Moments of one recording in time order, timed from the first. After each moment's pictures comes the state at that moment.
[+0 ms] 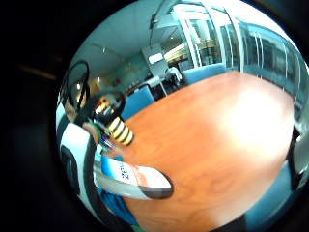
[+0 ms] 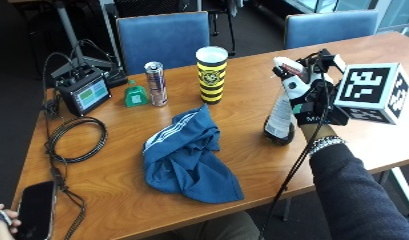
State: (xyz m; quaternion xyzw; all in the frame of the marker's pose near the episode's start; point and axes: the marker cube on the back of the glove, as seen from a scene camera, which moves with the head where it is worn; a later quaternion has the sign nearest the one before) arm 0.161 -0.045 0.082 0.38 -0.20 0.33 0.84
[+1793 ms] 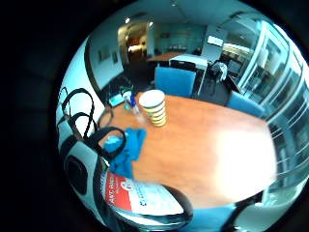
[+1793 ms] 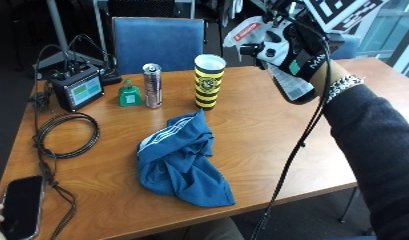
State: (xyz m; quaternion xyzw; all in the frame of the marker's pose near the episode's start) arm 0.115 -0.122 0.001 0.23 -0.23 0.05 0.94
